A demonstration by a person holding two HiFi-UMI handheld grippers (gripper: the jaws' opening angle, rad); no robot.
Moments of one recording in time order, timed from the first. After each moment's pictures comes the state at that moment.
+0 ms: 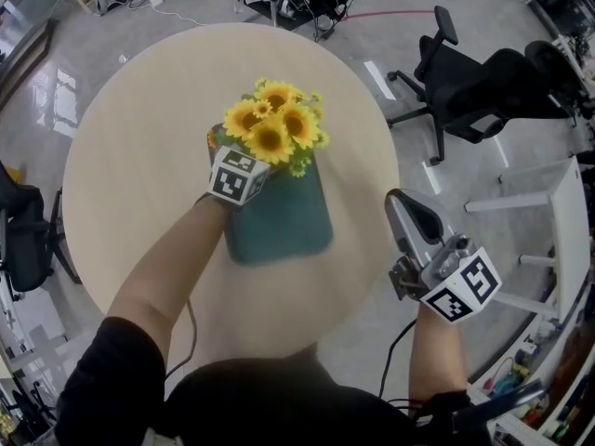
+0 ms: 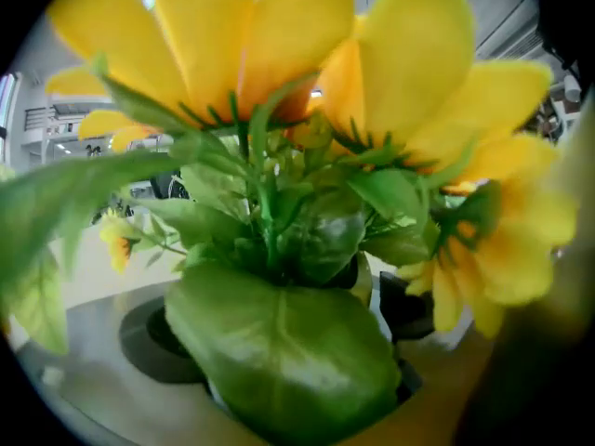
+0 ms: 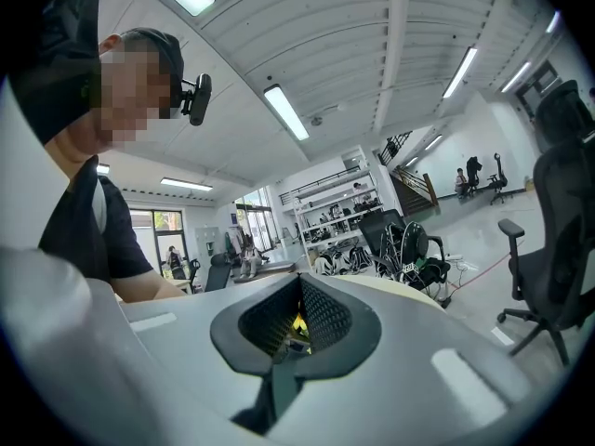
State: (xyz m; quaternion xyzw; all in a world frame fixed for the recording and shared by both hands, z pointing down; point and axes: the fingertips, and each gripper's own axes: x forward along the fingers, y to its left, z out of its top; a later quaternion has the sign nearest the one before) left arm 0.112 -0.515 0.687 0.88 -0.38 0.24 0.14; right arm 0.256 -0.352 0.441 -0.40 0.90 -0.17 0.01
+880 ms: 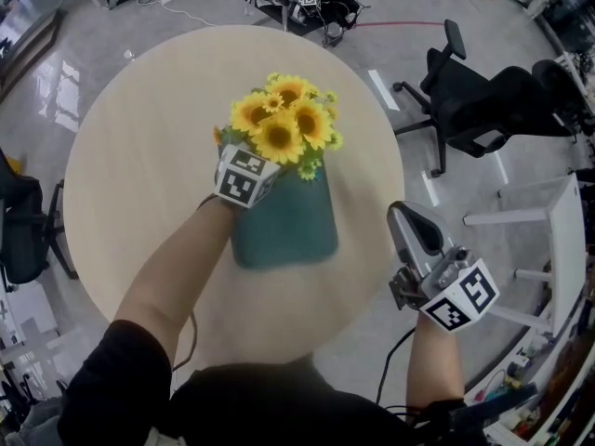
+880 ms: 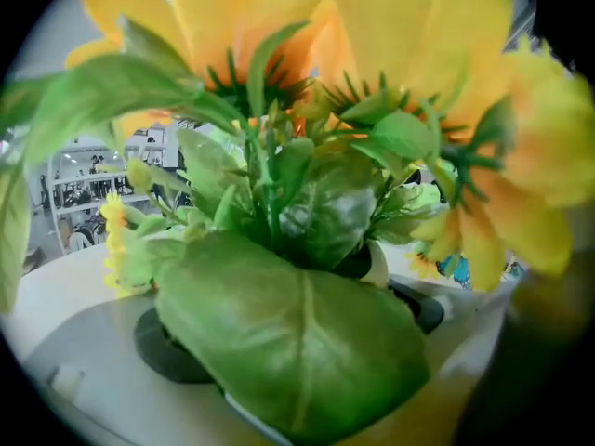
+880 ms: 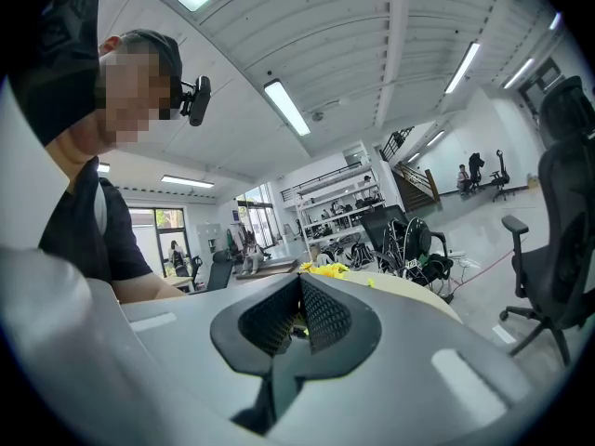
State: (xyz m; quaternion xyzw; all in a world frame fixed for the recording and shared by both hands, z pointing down) left arm 0.108 -0.519 0.664 0.89 -0.39 0.21 0.12; right arm 0.244 -0.344 0.454 -0.39 0.91 -0.17 0.00
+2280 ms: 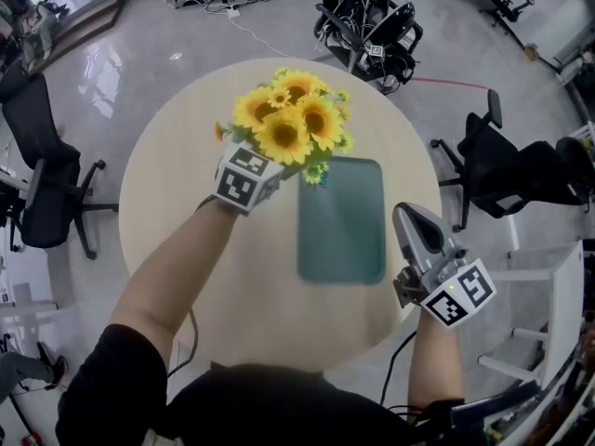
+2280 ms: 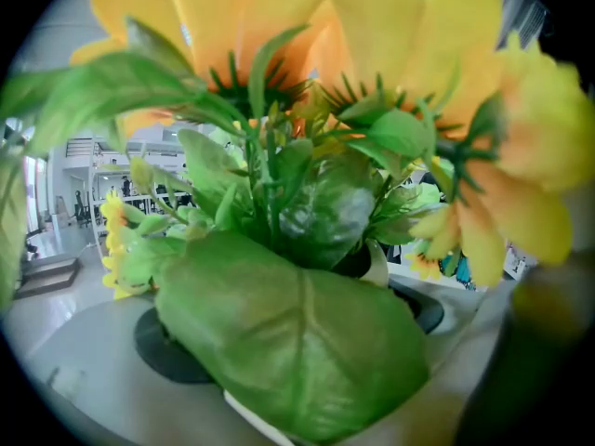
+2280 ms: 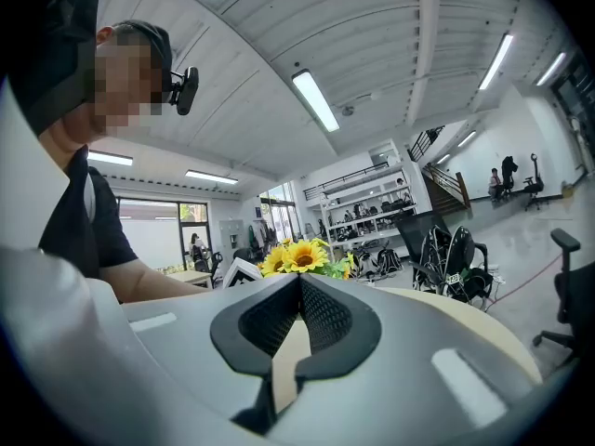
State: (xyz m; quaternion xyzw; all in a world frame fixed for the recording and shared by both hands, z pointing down) left arm -0.078 -0.516 0.535 0.86 -0.47 0.18 0.09; right arm 0.103 -0.374 0.406 -0.32 0.94 -0.14 -0.01
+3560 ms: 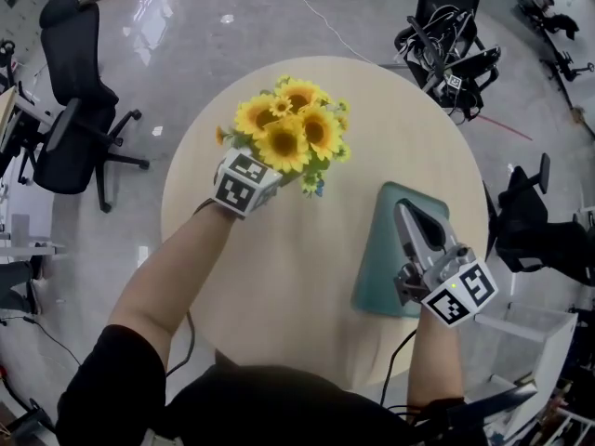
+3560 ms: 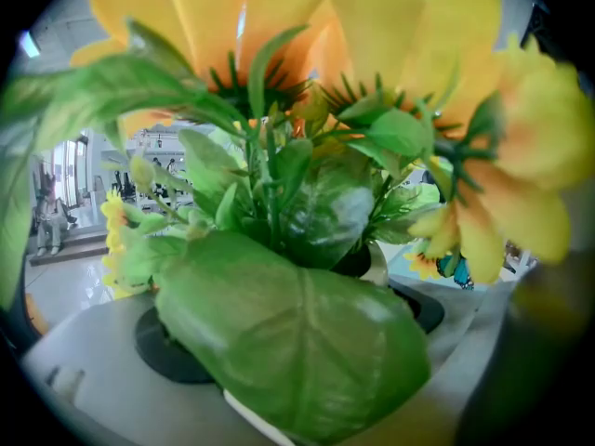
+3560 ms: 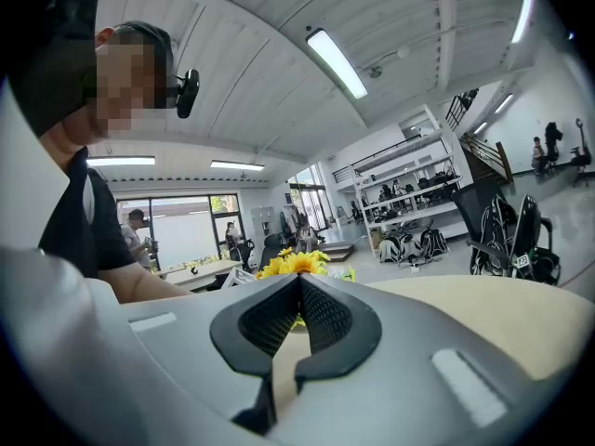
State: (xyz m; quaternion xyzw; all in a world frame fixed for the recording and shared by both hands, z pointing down) left arm -0.296 -0.490 0.612 0.80 -0.55 0.18 0.15; right arm -0.099 -0.418 0.448 -0.21 0.96 -0.16 -0.04
